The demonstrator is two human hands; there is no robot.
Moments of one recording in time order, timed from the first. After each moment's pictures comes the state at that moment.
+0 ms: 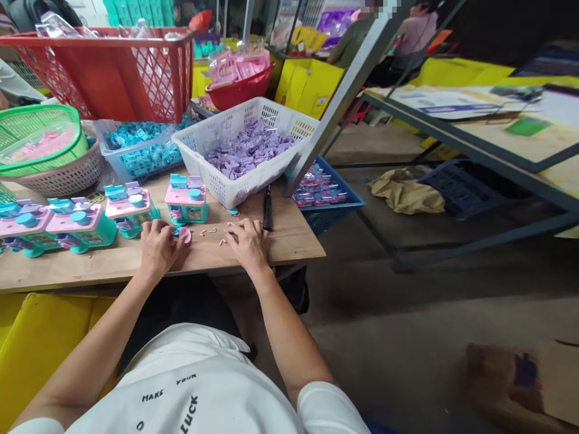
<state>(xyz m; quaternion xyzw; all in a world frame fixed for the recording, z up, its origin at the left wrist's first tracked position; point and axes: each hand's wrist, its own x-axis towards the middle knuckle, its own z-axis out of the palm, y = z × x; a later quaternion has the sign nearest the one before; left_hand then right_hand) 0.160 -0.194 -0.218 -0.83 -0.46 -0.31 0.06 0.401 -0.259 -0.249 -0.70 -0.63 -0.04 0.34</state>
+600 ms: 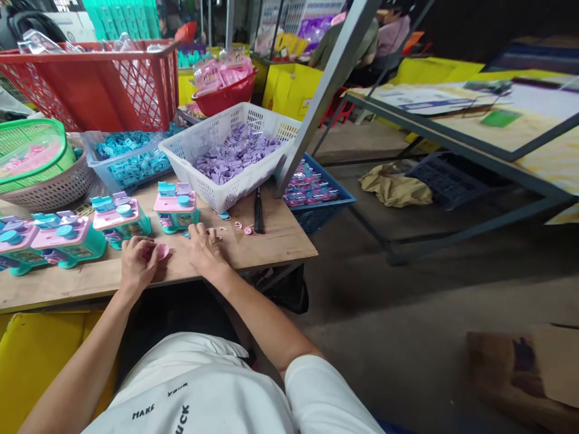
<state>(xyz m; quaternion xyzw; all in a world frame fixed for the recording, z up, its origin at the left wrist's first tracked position) 0.129 -0.187 -0.230 -0.80 -0.44 -0.40 -0.01 0.325 -0.228 -0.212 -0.63 -0.75 -0.02 0.19</state>
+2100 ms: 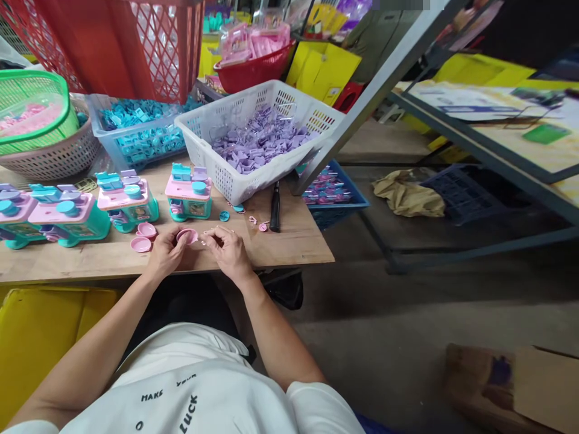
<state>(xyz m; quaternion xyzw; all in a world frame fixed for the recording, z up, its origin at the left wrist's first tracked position) 0.177 -0.205 -0.225 -0.74 -0.42 -0.37 -0.37 0.352 -0.259 -0.229 -0.57 -0.61 0.26 0.49</state>
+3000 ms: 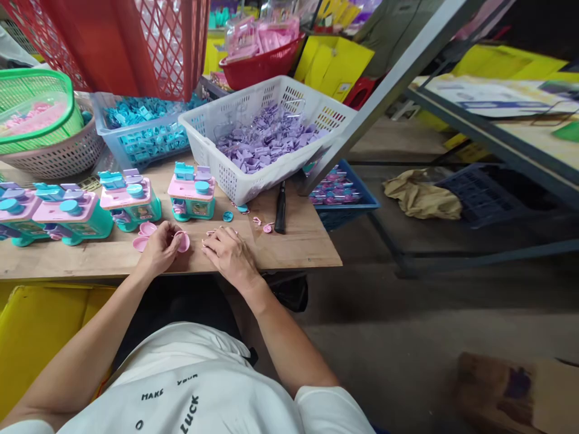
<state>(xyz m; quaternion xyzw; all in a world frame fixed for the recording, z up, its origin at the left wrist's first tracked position) 0.163 -0.200 -0.212 -0.69 -0.49 -0.34 -0.42 0.356 -0.264 -0.226 -0.54 -0.78 0.02 0.33</state>
